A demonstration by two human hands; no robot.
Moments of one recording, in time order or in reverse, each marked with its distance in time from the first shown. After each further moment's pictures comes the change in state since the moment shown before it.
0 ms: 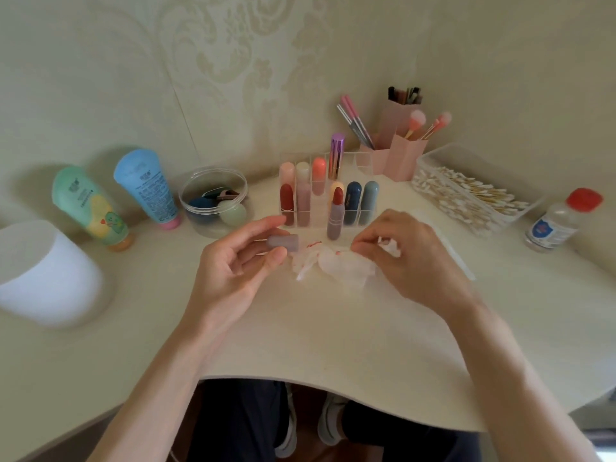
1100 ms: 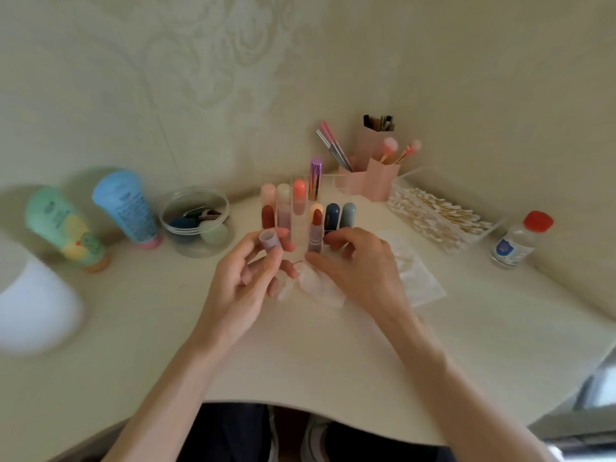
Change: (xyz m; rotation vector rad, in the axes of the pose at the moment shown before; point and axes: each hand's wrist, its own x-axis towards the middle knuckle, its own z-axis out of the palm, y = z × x) left_hand 0.016 -0.008 0.026 -0.079 -0.085 0.071; right_hand 0.020 -0.015 0.032 -0.041 0.180 0.264
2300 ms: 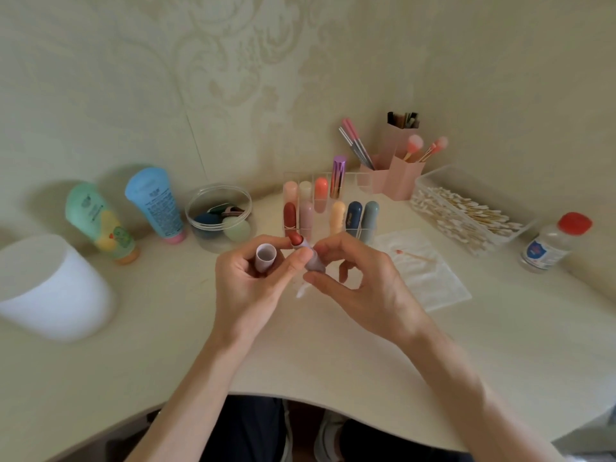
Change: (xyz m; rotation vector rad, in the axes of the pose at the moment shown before) left_hand -0.007 0.013 0.002 0.107 0.292 0.089; right_hand -0.024 -0.009 0.007 0.403 -0.190 -0.424
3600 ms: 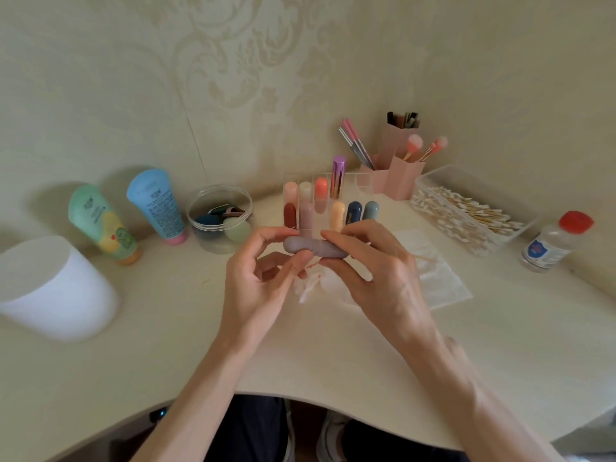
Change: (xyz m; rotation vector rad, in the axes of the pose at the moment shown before) left_hand 0.000 -0.008 0.002 0.001 -0.095 0.001; right_hand -0.002 0.008 -0.005 -0.386 0.305 -0.268
